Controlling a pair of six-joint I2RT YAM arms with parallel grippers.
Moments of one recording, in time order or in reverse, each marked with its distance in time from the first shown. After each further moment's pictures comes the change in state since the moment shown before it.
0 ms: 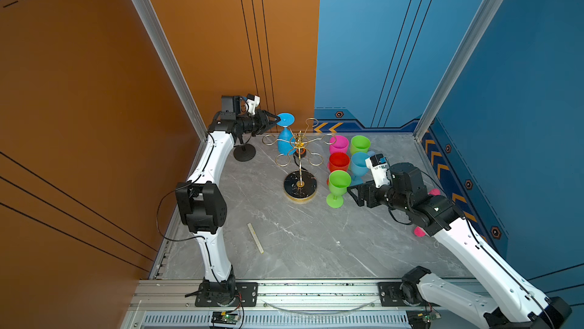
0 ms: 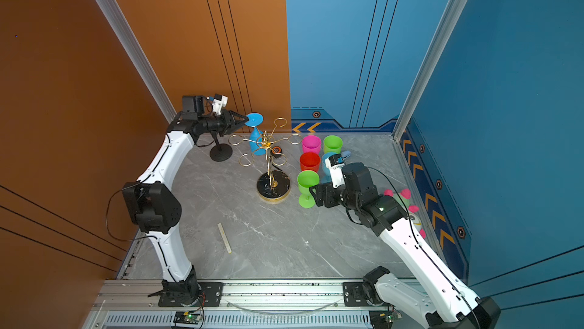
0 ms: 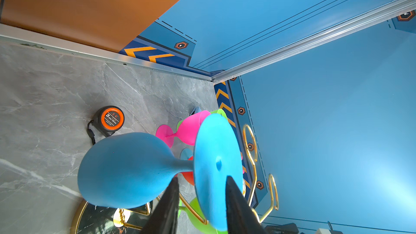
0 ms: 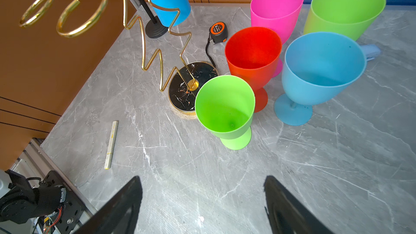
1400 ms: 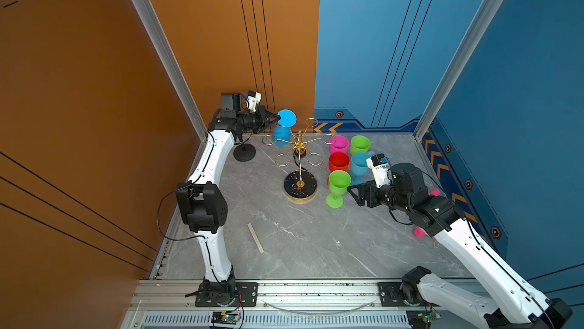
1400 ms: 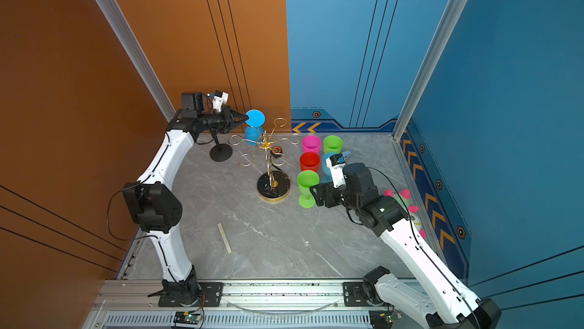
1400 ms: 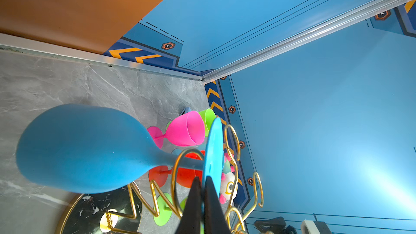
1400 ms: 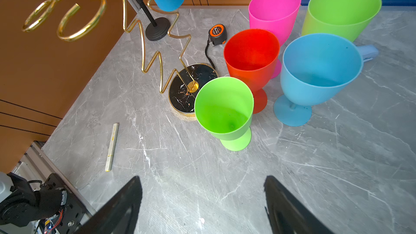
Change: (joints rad) left arm -0.005 0.005 0.042 0.012 0.042 -0.029; right arm -0.005 -0.005 -0.007 0.010 0.000 0.008
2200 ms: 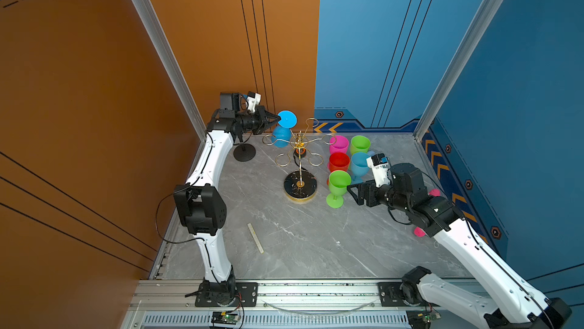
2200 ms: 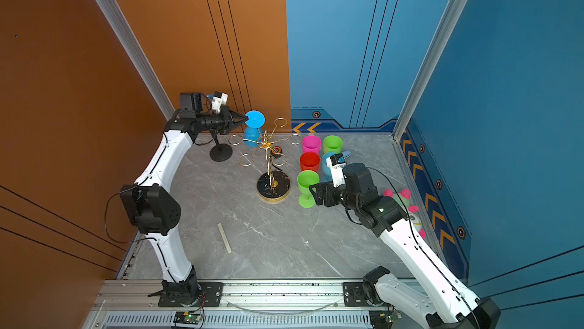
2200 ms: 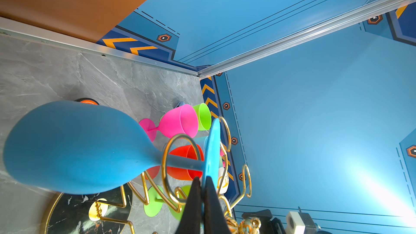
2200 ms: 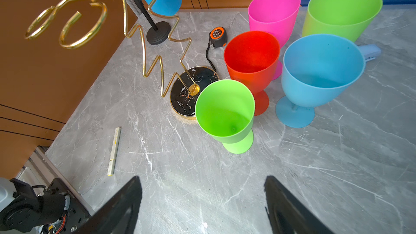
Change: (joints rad) left arm 0.000 -0.030 -0.014 -0.023 0.026 -0.046; right arm 0.000 0.000 -0.011 0.025 -0.001 0.022
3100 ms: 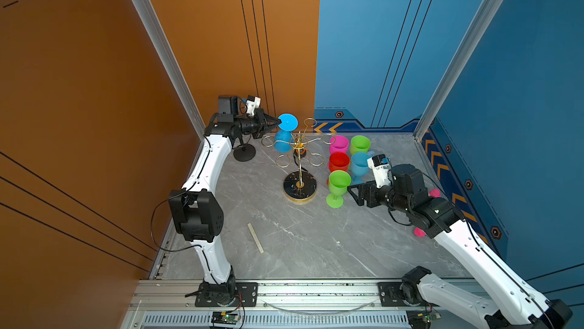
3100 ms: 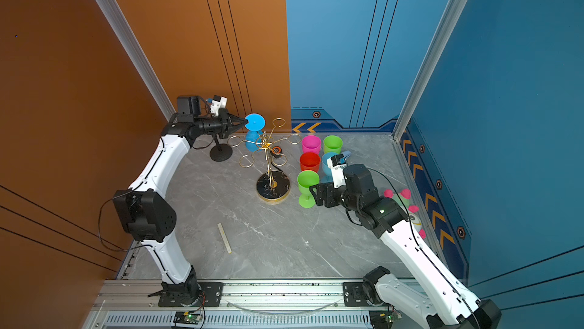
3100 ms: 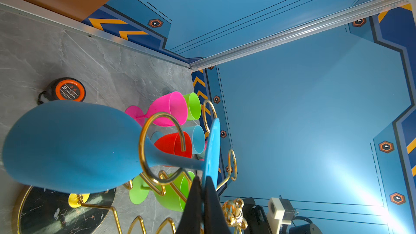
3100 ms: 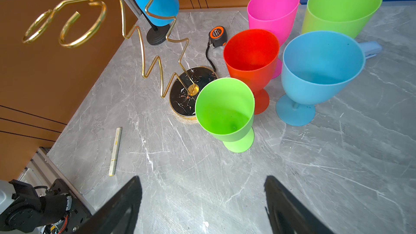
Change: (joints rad) left arm 0.000 -0.082 -0.117 0.047 0.041 -0.067; right arm 0.000 -0.012 -0.011 0.004 0.000 0.015
